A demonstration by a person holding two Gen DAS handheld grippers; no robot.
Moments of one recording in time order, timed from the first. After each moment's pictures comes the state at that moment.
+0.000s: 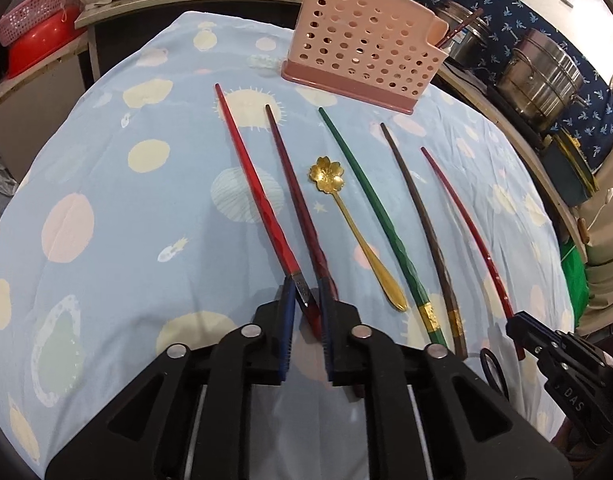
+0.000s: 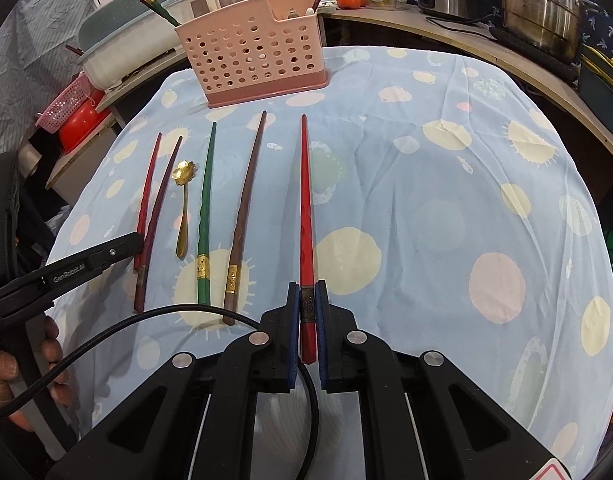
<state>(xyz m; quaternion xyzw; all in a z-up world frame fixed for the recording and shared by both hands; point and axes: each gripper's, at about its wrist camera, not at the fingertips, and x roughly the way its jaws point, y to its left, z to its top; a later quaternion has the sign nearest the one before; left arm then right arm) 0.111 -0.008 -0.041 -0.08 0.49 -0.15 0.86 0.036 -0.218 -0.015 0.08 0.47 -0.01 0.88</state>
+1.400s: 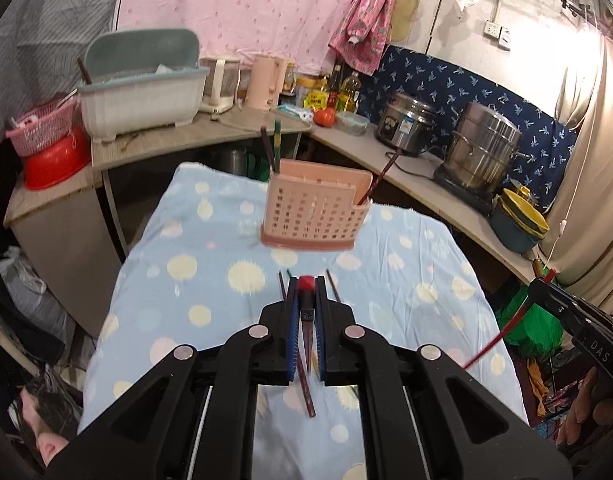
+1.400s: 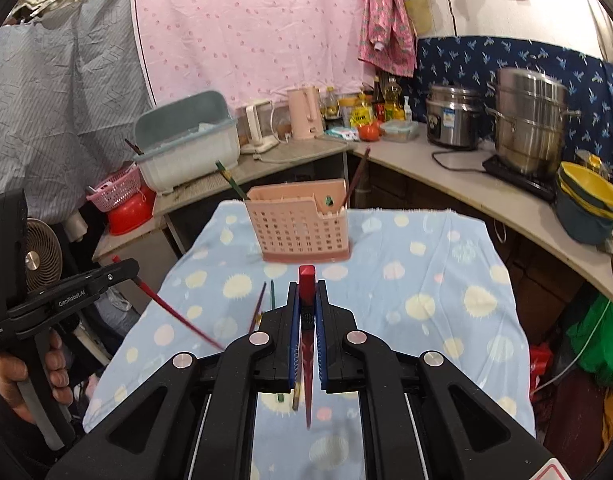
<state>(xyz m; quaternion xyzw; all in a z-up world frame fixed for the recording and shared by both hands) 0.070 0.024 0.156 -0.06 0.33 -0.19 0.92 -0.008 -0.211 0.179 0.06 0.29 0.01 0.96</state>
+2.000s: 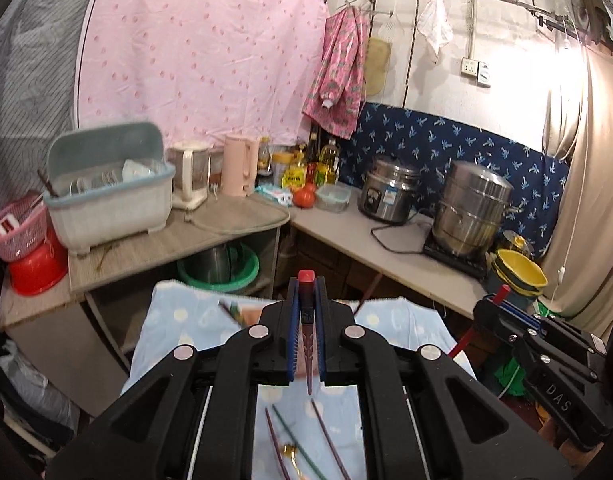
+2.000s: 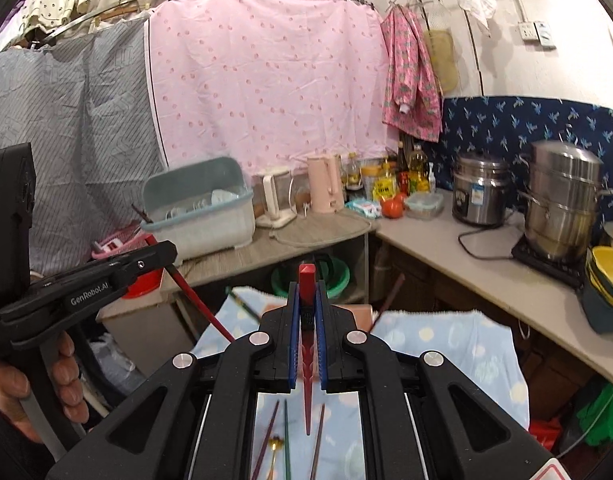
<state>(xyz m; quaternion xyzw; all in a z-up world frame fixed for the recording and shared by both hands) 0.170 -0.031 0.275 -0.04 0.22 -0.21 0.95 0.112 -0.205 0.271 0.05 0.19 0.04 0.98</state>
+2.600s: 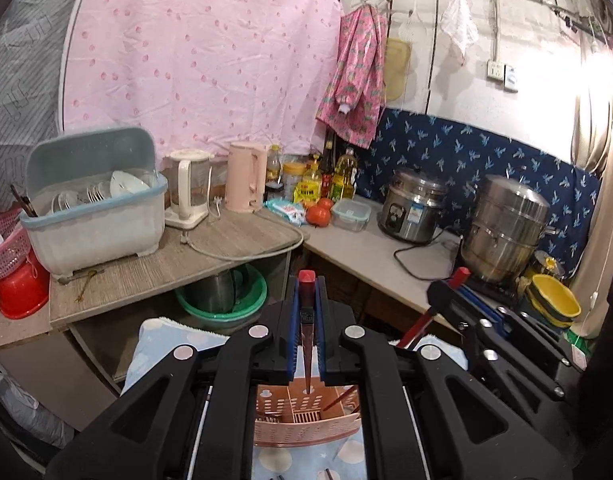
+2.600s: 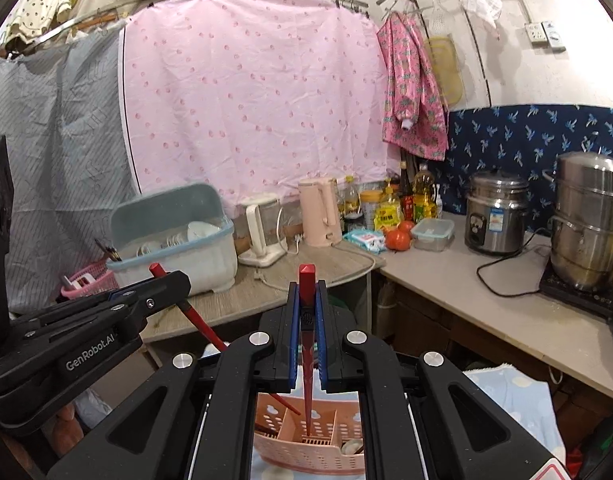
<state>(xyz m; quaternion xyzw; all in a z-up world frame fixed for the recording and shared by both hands) 0.286 -0.061 0.249 -0.04 0.22 -0.19 0.96 0.260 -0.205 0.240 0.06 0.16 0.03 0.98</state>
